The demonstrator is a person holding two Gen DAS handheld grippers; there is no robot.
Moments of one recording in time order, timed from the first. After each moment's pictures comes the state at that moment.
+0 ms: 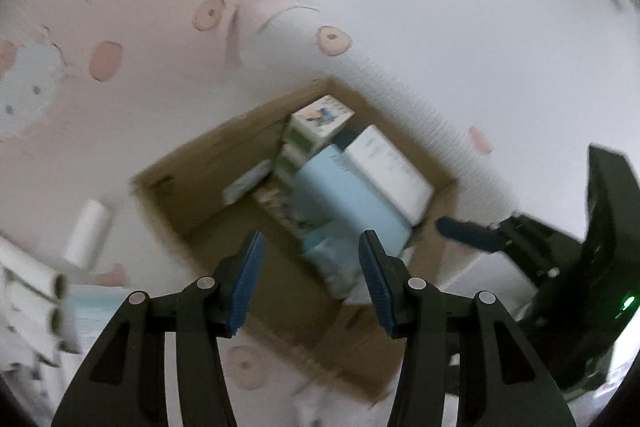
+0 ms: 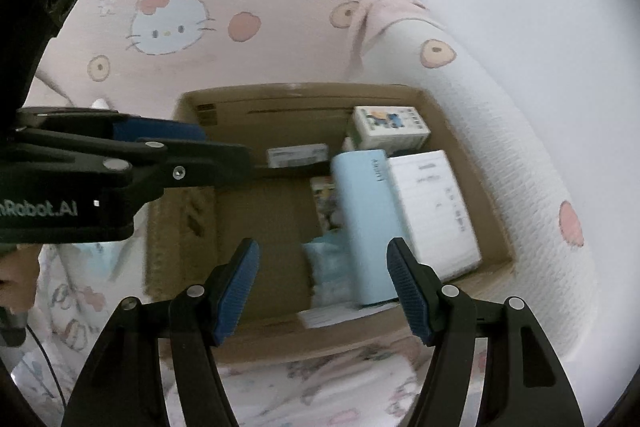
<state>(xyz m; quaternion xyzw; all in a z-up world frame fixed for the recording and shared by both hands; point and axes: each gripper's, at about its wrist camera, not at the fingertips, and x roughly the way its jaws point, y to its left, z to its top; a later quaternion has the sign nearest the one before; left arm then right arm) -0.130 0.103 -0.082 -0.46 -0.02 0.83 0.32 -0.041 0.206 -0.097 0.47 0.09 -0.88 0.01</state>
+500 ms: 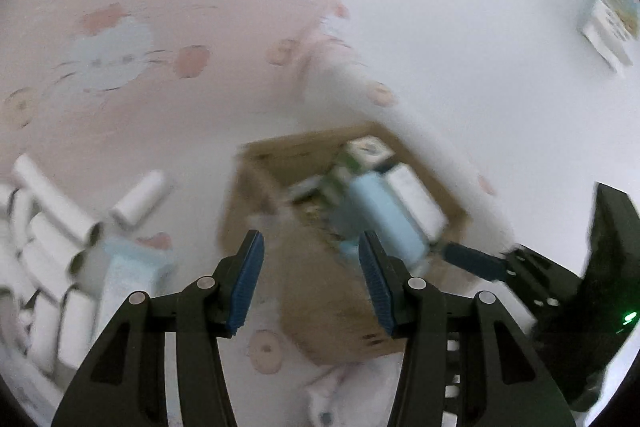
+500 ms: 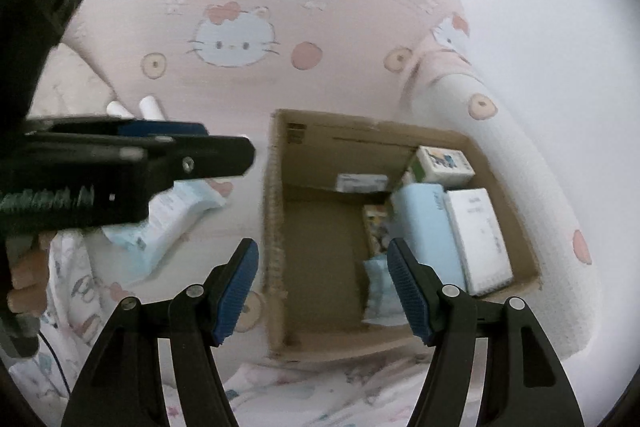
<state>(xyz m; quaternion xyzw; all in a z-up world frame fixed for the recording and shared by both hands) -0.077 -0.007 -0.095 -0.39 -0.13 0.88 0.24 0.006 0.126 -0.091 0.40 0.14 -0.90 0.05</state>
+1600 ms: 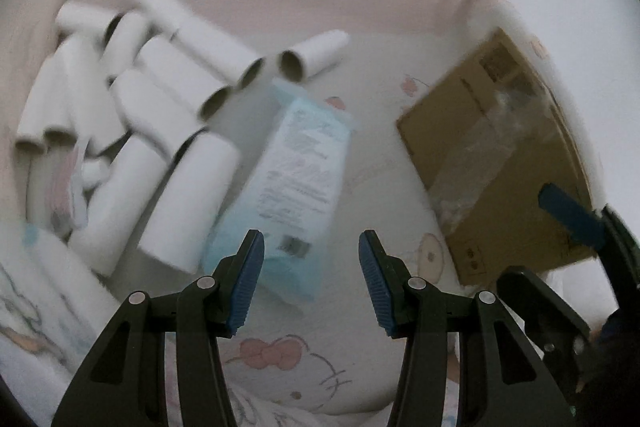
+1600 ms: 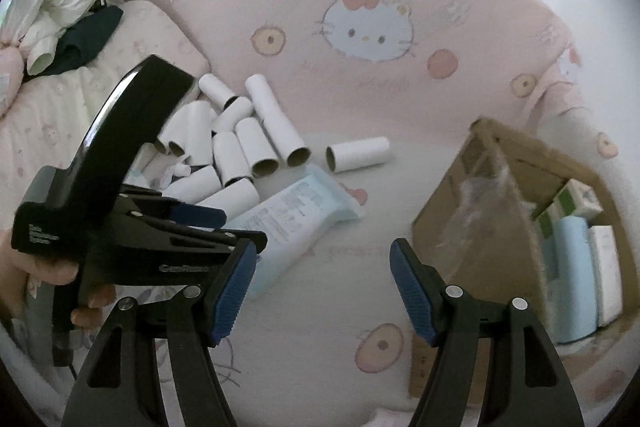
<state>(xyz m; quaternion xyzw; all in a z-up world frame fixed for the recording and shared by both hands) -0.068 -0.131 -0.244 -0.54 -0.18 0.82 0.11 0.008 -0.005 -0.170 0.40 0.15 -0.89 0.18</state>
